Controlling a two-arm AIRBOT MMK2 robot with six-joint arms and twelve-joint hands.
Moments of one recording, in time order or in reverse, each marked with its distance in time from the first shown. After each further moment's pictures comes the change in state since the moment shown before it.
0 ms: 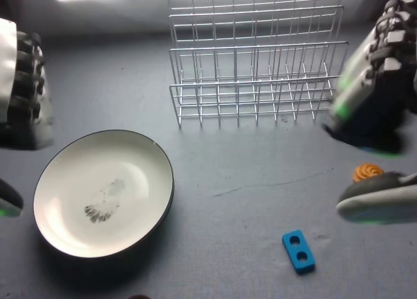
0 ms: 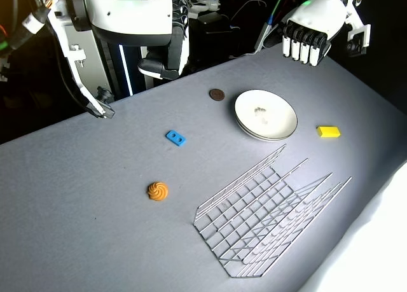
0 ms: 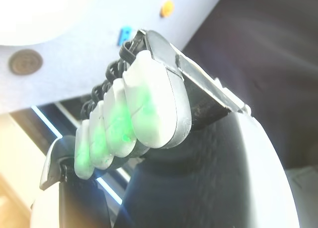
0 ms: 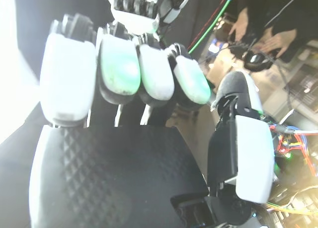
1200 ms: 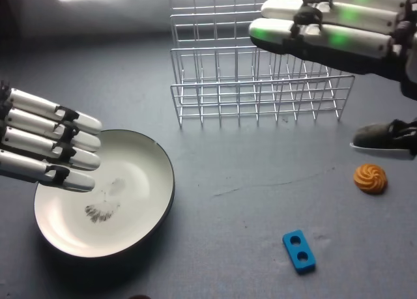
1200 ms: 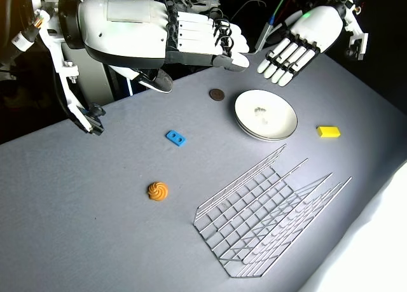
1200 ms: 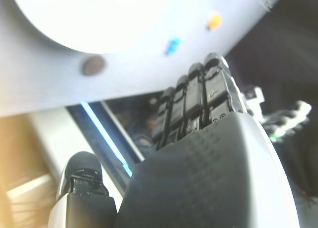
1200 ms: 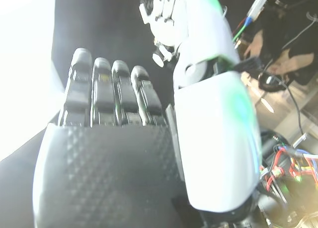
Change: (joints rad) left arm 0.147 -0.040 0.098 0.071 -0.079 0.041; right arm -0.038 -0.017 0.004 0.139 -0.047 -0.175
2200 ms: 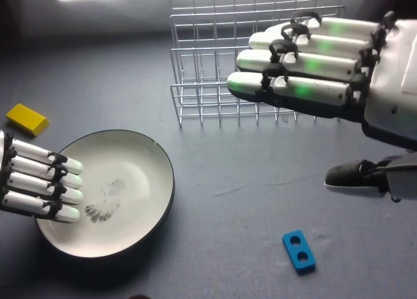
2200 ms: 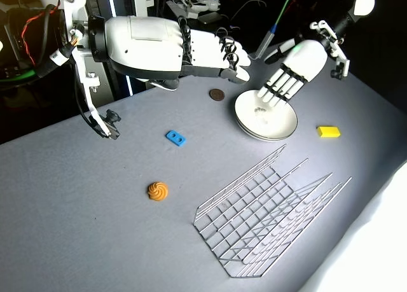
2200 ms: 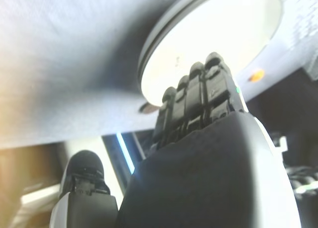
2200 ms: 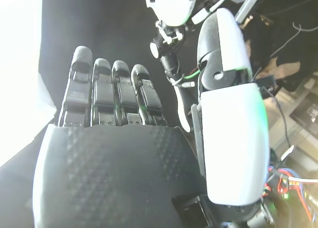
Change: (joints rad) left arm 0.372 -0.133 0.165 -0.180 0.085 0.159; right arm -0.079 -0.083 0.012 0.066 0.003 -0.125
